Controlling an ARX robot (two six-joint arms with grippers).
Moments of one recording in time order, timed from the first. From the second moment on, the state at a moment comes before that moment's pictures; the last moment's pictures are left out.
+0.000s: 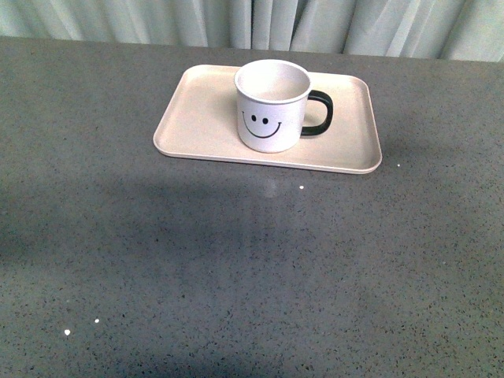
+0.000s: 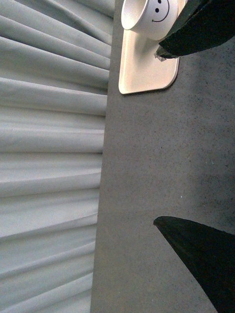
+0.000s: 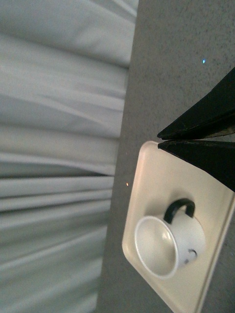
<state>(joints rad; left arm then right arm) 0.00 0.02 0.01 0.00 0.00 0.00 0.04 1.33 0.32 0.99 0.04 -0.01</state>
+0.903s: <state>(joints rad) 0.00 0.02 0.01 0.00 0.00 0.00 0.00 0.75 0.02 0.72 0.00 -0.01</state>
